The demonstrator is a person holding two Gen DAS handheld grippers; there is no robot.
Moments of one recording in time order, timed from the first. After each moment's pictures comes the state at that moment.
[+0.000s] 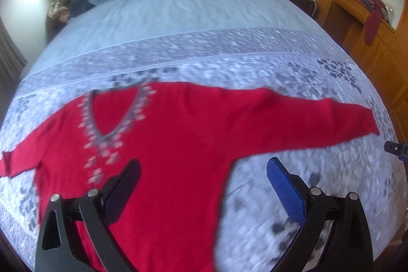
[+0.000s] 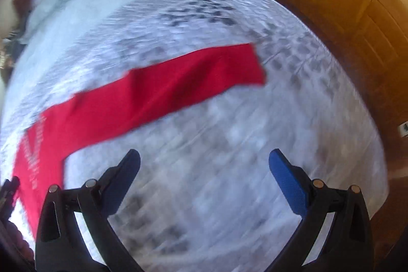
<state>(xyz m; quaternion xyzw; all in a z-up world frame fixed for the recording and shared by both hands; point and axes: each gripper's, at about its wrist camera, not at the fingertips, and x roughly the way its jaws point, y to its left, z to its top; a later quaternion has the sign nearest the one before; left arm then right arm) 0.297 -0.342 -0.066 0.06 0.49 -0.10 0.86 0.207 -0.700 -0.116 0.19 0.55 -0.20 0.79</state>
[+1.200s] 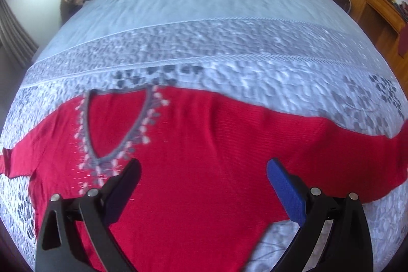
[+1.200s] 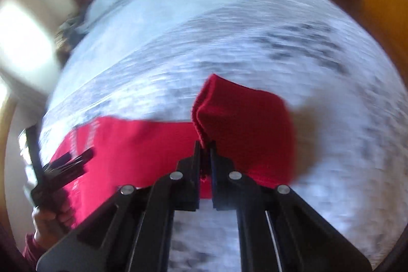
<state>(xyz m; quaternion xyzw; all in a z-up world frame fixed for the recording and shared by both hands) 0.391 -0.316 -0.118 0.05 0.52 -0.01 0.85 0.317 -0.605 -0.101 0.22 0.50 0.05 0.84</state>
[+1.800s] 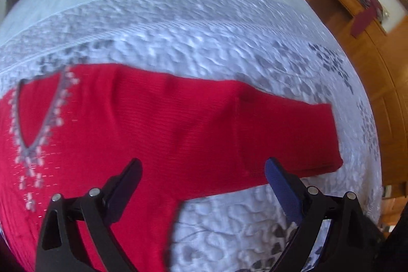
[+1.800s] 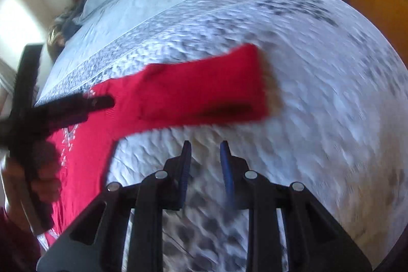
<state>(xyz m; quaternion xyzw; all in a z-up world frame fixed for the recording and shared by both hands) 0.380 -0.387 -0.136 0.00 0.59 -0.19 0.79 0.202 -0.576 -0.141 0.22 0.48 -0.04 0.85</state>
